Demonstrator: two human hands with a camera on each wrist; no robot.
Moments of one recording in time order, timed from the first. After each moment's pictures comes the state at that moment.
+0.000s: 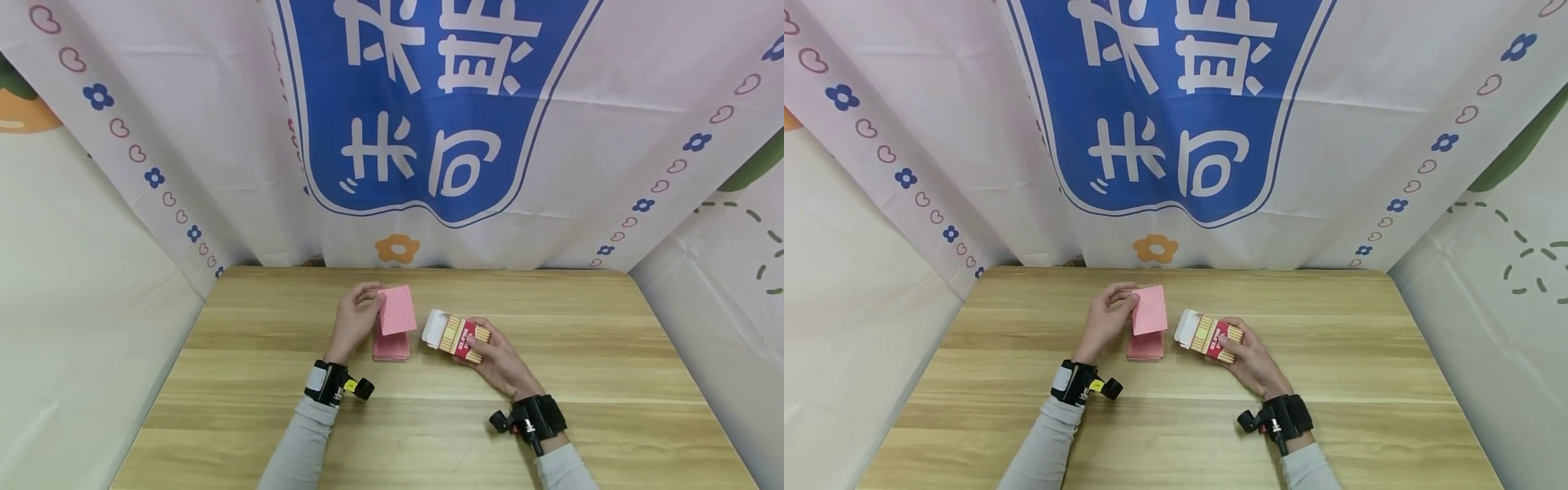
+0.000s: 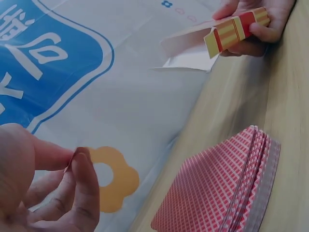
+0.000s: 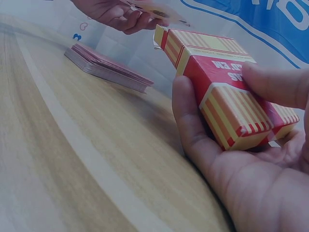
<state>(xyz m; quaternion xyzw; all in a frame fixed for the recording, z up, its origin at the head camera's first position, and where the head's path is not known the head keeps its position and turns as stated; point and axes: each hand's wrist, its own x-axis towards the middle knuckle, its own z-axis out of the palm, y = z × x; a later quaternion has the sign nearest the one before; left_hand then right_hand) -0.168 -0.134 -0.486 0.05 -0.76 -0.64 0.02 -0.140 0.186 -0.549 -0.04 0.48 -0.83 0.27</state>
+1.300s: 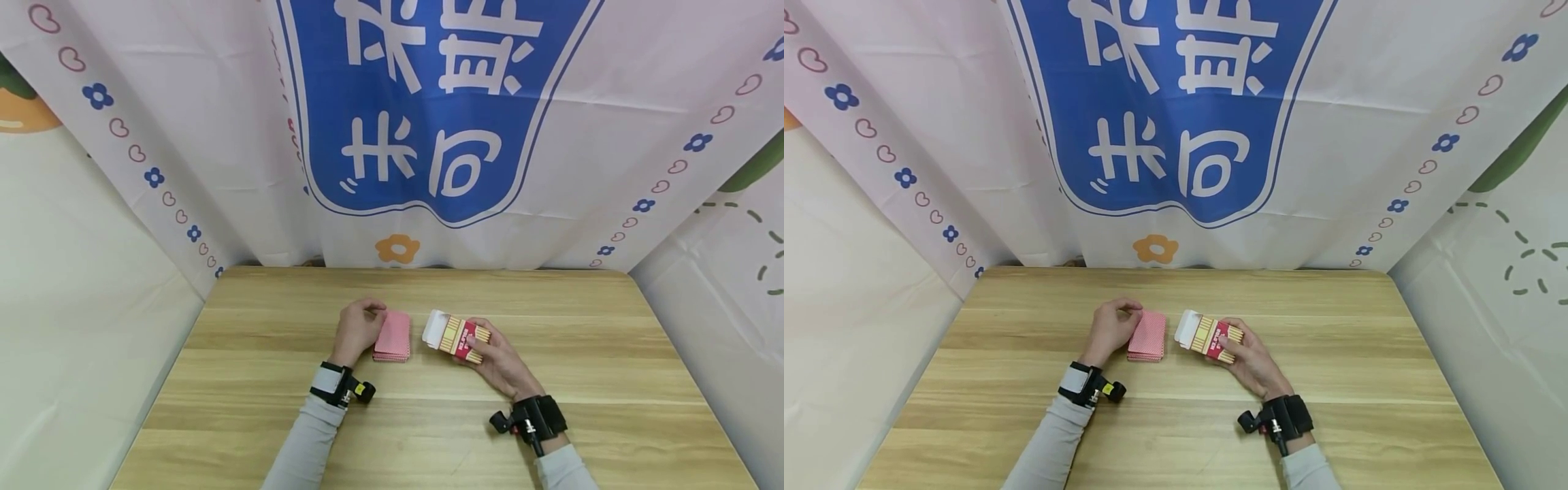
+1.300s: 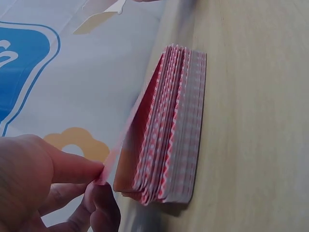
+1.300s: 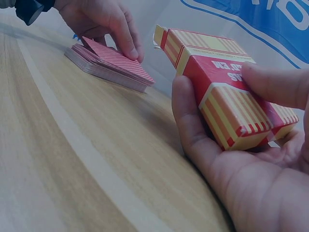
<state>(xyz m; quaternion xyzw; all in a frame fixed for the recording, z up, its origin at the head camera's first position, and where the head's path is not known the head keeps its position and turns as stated) -0.169 -0.131 -0.509 0.05 -0.91 -0.42 0.04 -0.138 0.187 -0.548 -0.03 0.47 -0.84 0.27</state>
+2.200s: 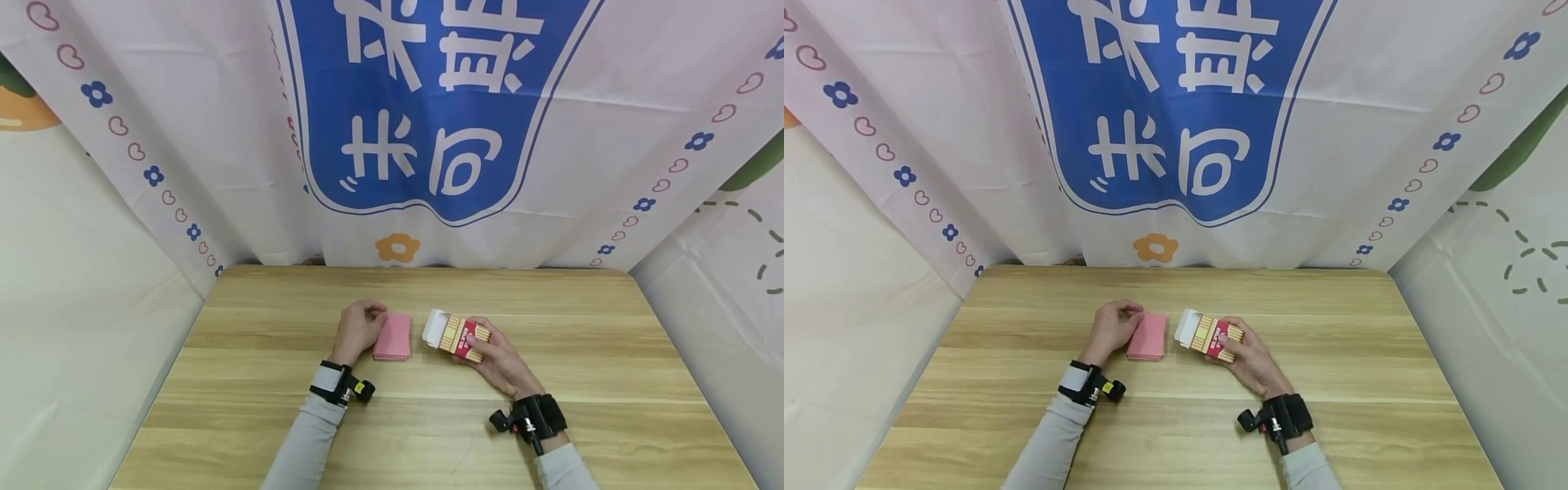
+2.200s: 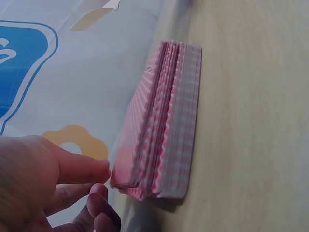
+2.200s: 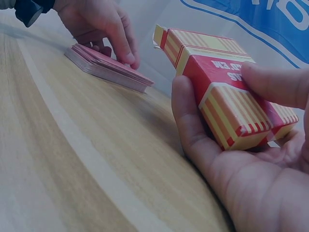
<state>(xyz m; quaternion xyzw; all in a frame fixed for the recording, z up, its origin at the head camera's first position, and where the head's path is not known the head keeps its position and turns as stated) -0.170 -0.130 -0.509 0.06 -0.91 -0.42 0.00 -0.138 0.187 -0.548 -0.04 0.46 -0.84 0.27</state>
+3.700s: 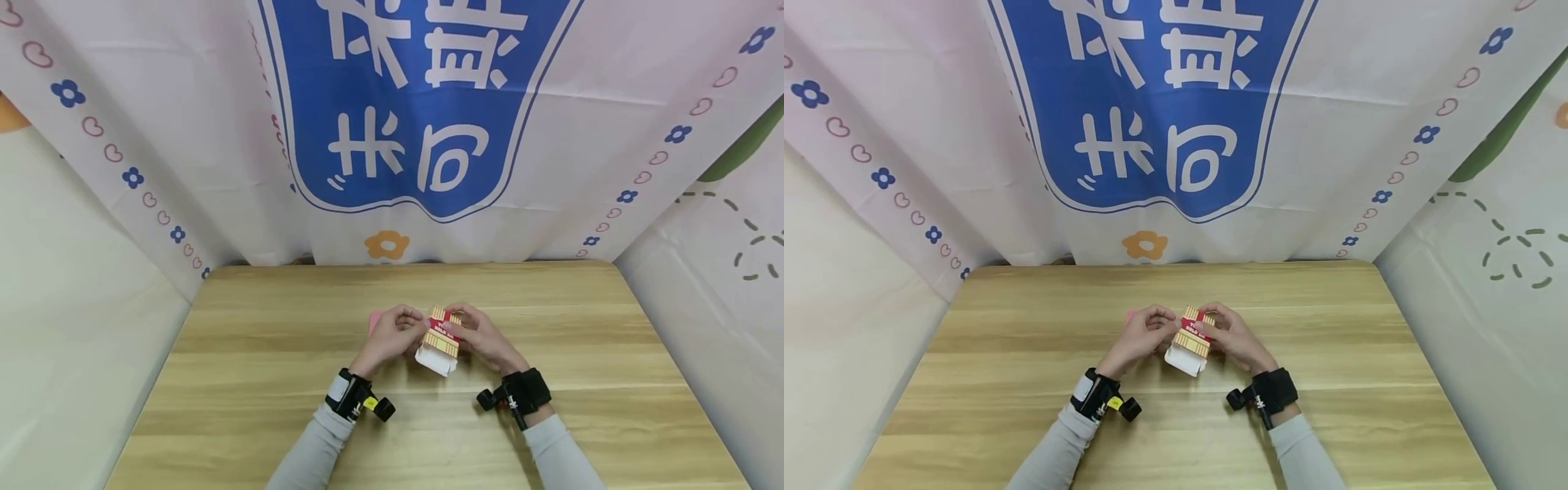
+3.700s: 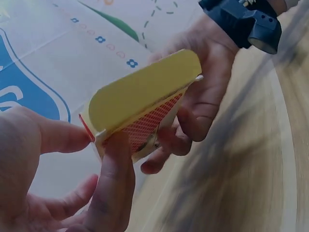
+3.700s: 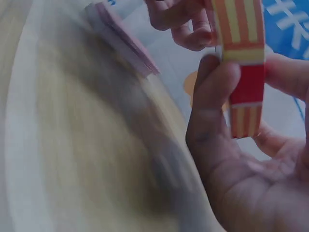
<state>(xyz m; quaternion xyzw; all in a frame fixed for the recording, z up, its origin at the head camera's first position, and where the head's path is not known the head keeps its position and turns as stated) -0.144 -0.073 -0.488 -0.05 -0.76 -0.63 -0.17 -0.161 0.171 -0.526 -0.11 0.65 -0.71 0.23</state>
